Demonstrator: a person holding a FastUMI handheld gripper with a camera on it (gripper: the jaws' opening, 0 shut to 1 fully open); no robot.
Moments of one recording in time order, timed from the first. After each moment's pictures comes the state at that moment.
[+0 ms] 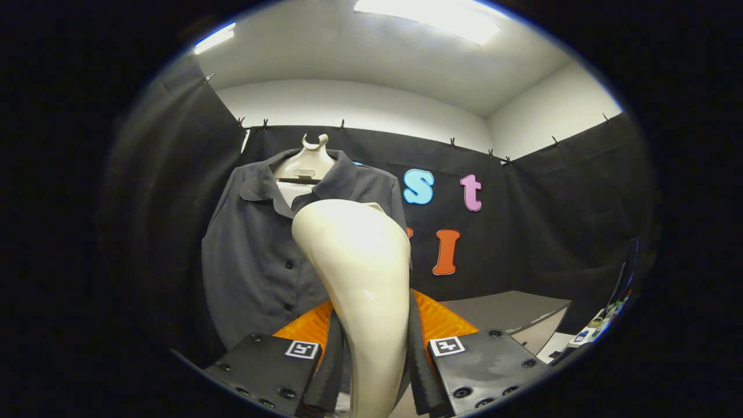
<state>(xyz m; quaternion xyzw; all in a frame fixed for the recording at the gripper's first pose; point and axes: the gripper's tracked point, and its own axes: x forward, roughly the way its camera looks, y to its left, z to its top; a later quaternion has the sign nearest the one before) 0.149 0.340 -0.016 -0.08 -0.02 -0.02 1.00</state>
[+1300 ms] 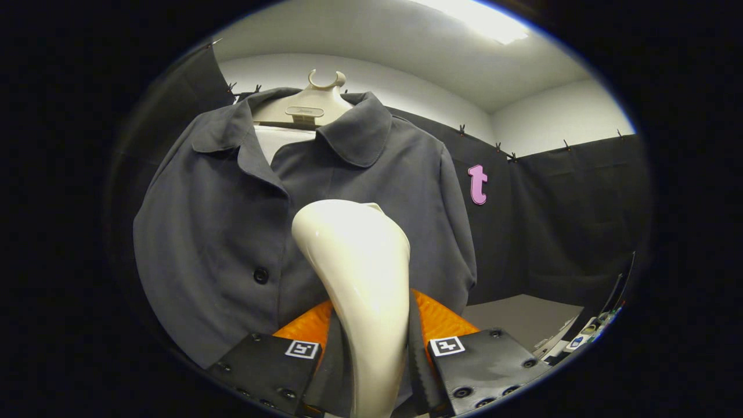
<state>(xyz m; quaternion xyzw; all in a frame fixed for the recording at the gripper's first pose) 0.302 0.376 -0.058 -0.12 0.02 -0.07 0.99</state>
